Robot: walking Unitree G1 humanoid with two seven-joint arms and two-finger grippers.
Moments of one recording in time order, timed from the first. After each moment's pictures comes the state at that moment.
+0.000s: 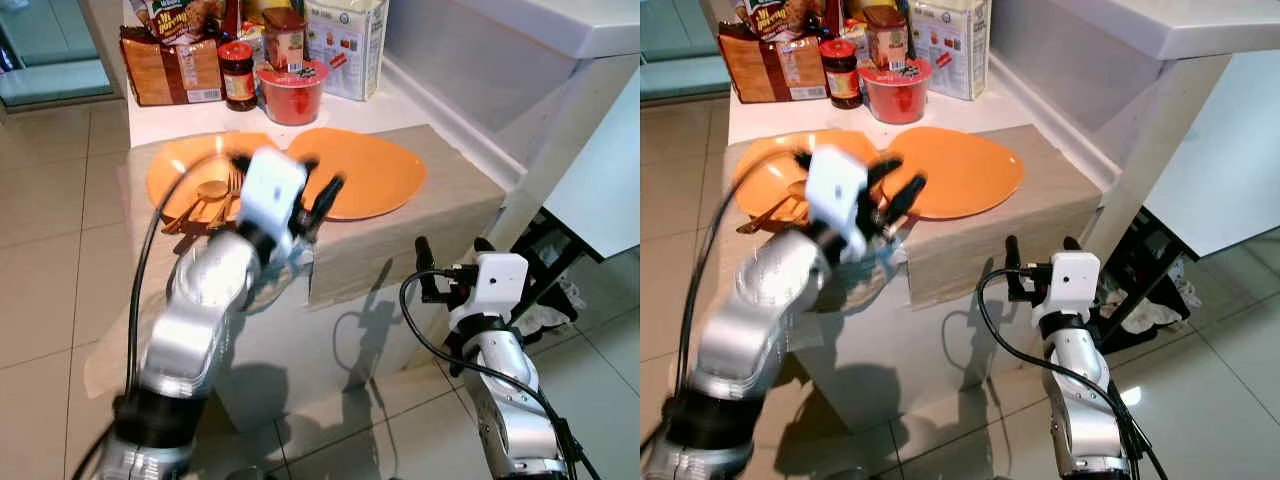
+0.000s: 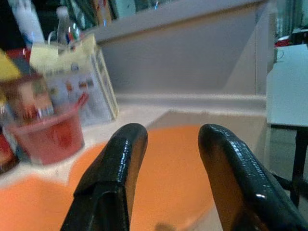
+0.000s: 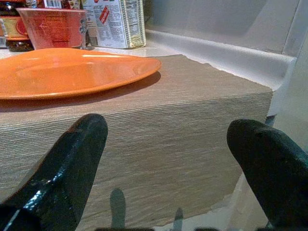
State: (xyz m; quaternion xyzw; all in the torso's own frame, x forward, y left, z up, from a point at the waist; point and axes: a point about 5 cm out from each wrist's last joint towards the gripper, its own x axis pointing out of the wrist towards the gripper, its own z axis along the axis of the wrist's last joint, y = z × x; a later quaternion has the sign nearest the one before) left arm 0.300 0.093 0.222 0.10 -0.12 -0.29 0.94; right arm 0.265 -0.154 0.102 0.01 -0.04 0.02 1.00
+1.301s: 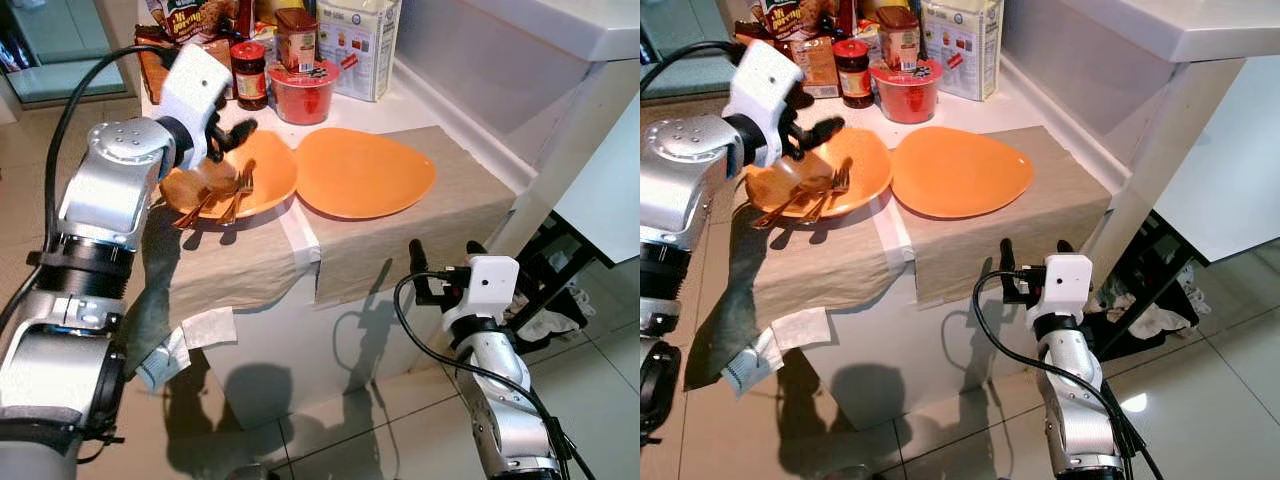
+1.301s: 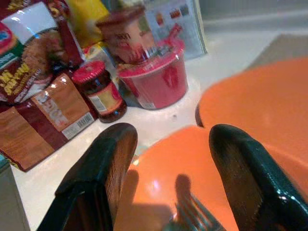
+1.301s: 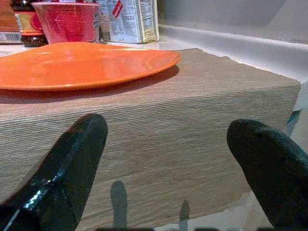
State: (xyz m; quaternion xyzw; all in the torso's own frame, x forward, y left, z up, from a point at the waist) left arm 0.377 0.184 0.270 0.20 0.01 -0.19 0.96; right arm 0.266 -0.149 0.096 0.01 -0.03 0.02 1.00
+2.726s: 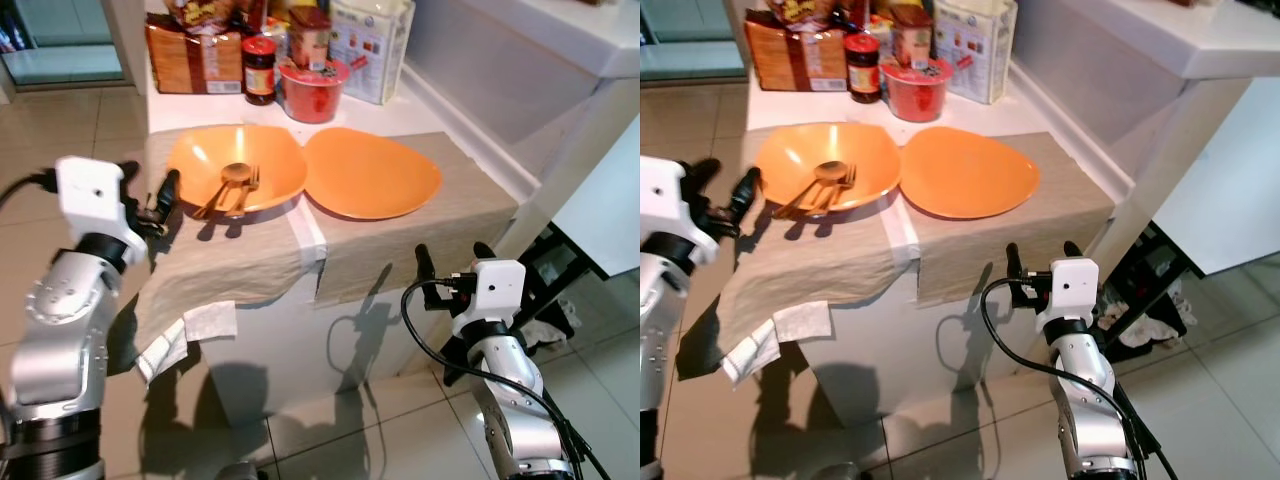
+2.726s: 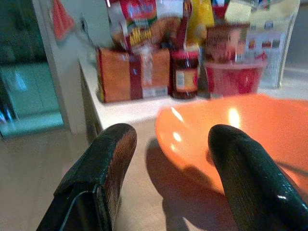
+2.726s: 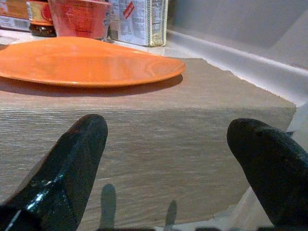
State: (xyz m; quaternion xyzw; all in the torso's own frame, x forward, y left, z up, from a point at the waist) left arm 0.284 0.241 0.208 0.09 -0.08 -0.03 0.99; right arm 0.264 -0.162 0.093 -0.02 -0.04 0.03 1.00
